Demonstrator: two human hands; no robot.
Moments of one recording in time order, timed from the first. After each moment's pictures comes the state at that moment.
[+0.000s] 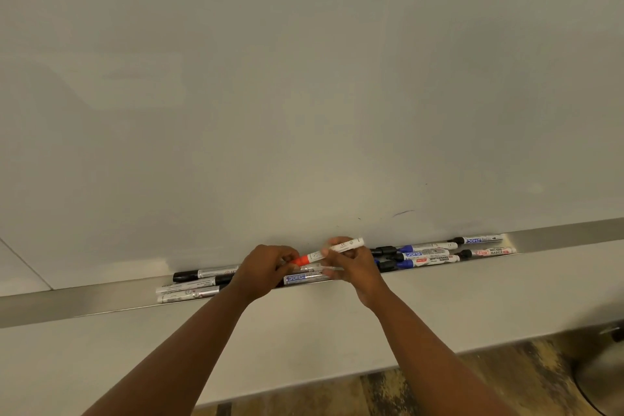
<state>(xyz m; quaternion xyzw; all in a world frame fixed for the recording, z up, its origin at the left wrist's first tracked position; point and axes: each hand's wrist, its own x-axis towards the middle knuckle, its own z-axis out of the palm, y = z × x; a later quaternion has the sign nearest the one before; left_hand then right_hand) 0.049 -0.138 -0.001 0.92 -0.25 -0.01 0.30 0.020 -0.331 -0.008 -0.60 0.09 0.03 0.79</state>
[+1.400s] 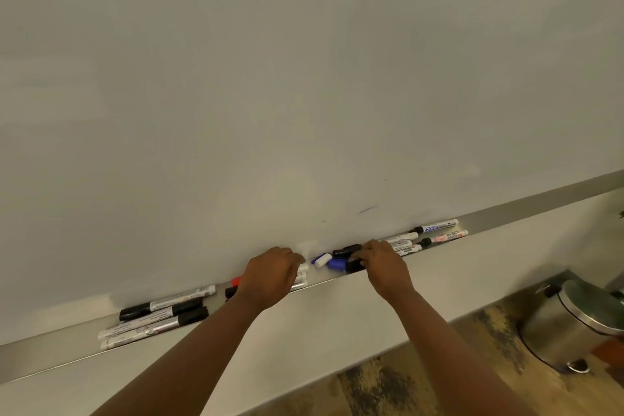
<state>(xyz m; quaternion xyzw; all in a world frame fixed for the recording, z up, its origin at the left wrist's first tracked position) 0.066 -0.200 -0.018 0.91 -0.35 0.09 0.18 0.014 -0.424 -0.030 -0.98 0.04 -0.10 0.15</state>
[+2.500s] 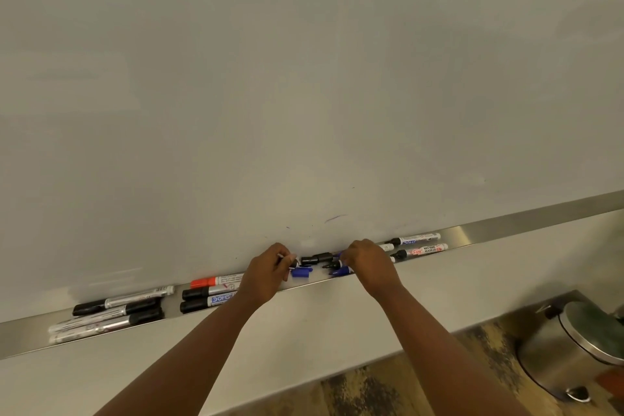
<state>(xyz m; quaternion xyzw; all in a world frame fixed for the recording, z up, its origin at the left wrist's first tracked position) 0.061 -0.271 -0.023 0.88 -0.15 -0.06 0.45 0.029 -0.479 -0.018 -0.99 -0.06 -0.05 0.08</state>
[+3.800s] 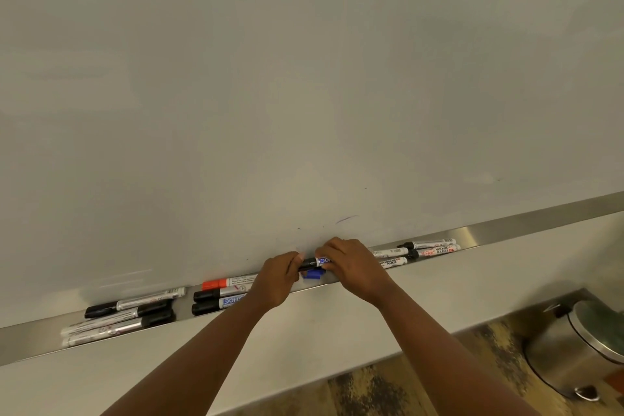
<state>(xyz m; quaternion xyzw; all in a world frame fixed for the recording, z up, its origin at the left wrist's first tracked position) 0.063 -0.267 -0.025 0.88 -0.20 -0.07 0.43 0.032 -0.442 -0.011 -0.95 -0.24 -0.15 0.11</state>
